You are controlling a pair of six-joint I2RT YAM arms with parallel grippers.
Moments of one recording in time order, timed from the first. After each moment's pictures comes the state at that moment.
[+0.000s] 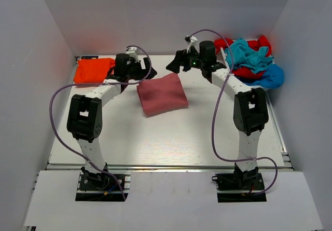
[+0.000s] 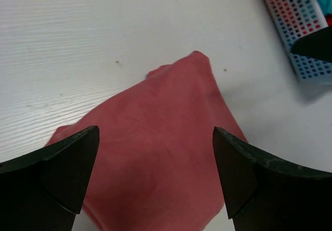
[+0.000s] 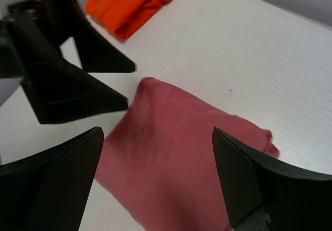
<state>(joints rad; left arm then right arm) -0.24 1.87 1.33 0.11 0.31 -0.35 0.37 2.01 1.64 0.06 -0.61 0.22</state>
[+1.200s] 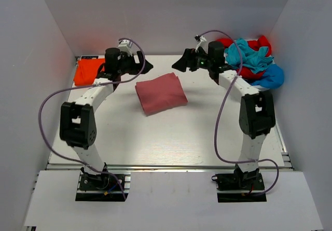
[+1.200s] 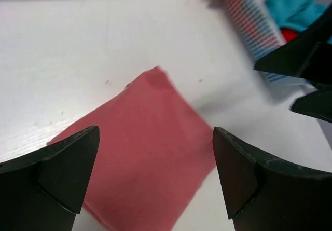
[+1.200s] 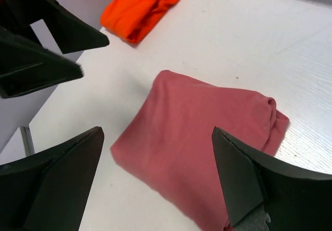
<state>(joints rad) -0.19 1.85 1.40 0.07 0.46 -0.34 0.32 2.01 1.60 0.08 -0.70 0.37</state>
